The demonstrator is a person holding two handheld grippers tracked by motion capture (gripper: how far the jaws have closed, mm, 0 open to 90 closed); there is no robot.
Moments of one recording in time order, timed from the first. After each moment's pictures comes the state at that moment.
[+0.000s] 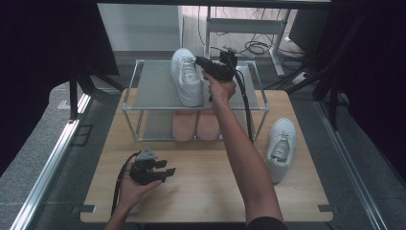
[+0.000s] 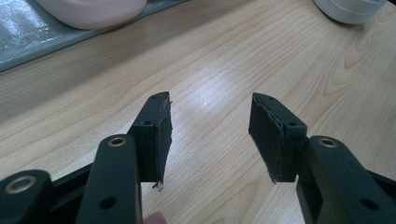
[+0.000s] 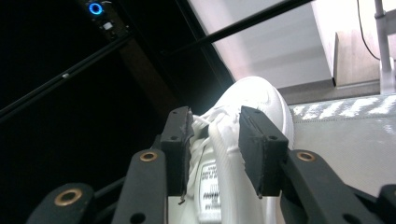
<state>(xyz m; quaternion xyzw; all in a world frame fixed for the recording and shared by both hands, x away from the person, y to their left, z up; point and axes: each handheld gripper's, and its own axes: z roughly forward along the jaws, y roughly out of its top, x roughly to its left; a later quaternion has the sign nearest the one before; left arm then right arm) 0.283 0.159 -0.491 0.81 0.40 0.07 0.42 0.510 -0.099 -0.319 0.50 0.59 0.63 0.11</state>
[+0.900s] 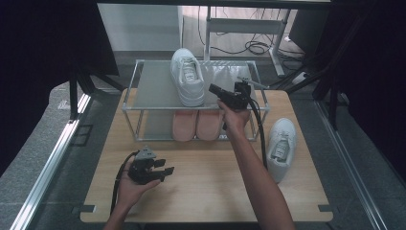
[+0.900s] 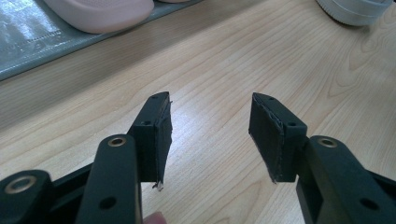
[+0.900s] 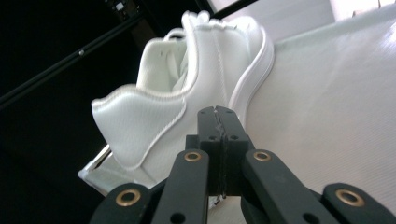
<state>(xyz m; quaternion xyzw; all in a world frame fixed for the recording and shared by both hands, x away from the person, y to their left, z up) 0.282 0.161 -0.488 0.81 0.40 0.08 0.41 0.455 -0.141 -0.376 0.48 0.60 0.63 0.07</state>
